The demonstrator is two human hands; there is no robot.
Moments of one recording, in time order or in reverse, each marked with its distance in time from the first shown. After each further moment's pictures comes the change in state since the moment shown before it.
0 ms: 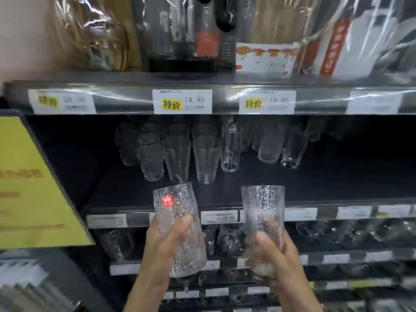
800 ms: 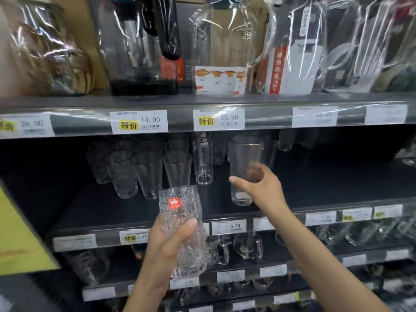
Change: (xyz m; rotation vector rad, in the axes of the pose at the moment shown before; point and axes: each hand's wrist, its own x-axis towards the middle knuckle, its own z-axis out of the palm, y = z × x) left_hand -0.004 0.016 0.071 0.057 -0.114 0.027; right_hand 0.122 -0.092 -0.048 -0.504 0.216 -0.256
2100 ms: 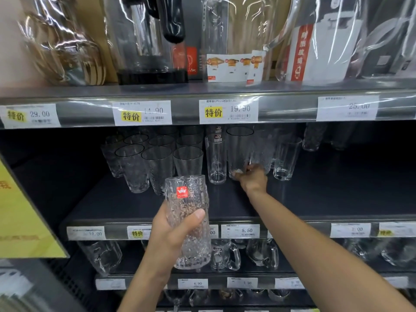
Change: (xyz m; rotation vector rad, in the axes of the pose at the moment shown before) left_hand 0.022 -0.006 0.006 0.120 0.076 0.075; right_hand 0.107 0.054 0.088 -0.011 0.024 0.237
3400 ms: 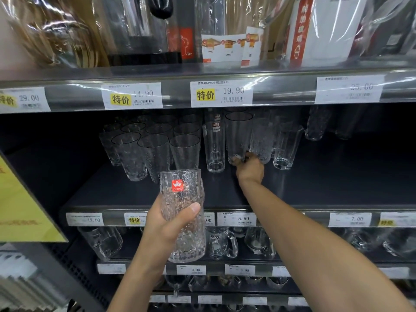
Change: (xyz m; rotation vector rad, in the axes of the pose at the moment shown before) left_hand -0.009 -0.010 0.006 0.063 0.054 0.020; right_hand 0.009 0.010 0.016 -0.119 0.132 -0.112
